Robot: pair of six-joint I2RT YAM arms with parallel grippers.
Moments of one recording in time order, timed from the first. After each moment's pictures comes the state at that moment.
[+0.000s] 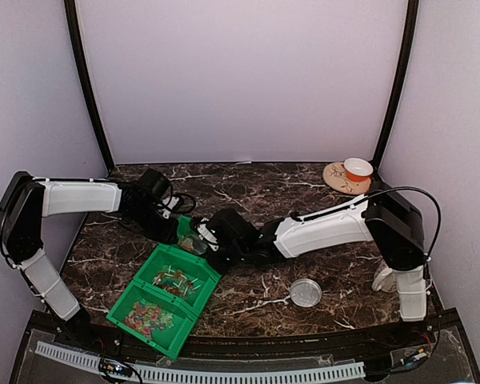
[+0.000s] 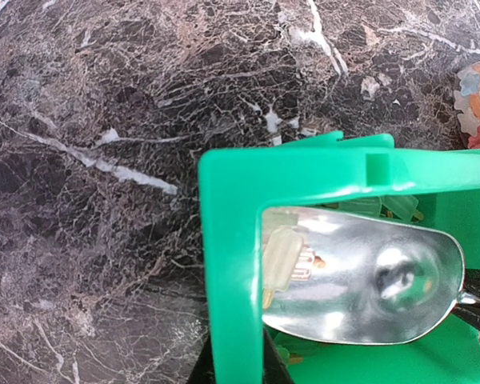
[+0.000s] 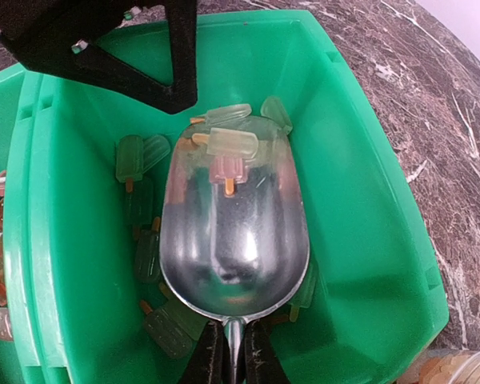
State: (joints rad) left arm -0.51 1.65 1.05 -0.59 0.14 -0.17; right arm 1.15 2.10 1.42 -0.09 0.20 0.08
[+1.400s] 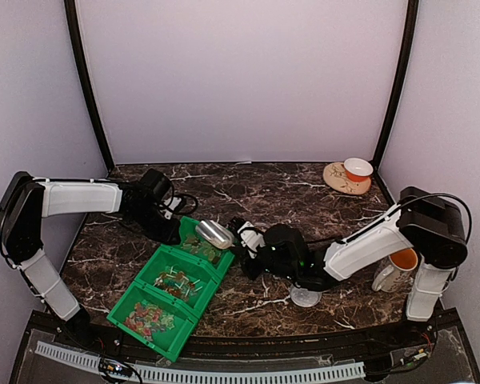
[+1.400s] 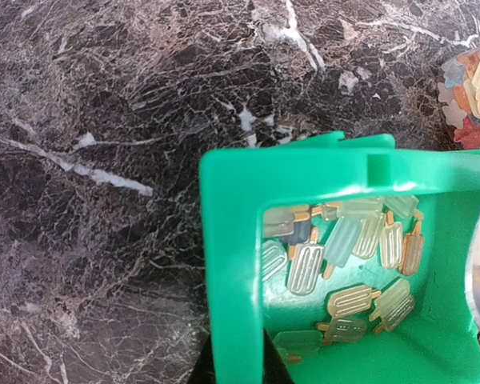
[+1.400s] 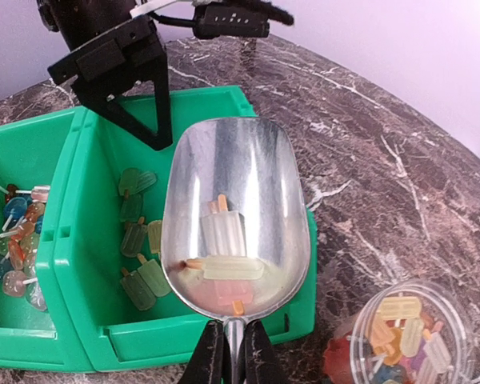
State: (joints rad) left arm -0.53 1.65 1.05 -0.58 0.16 -0.17; right arm 1.13 1.84 0.82 0.62 0.21 0.02
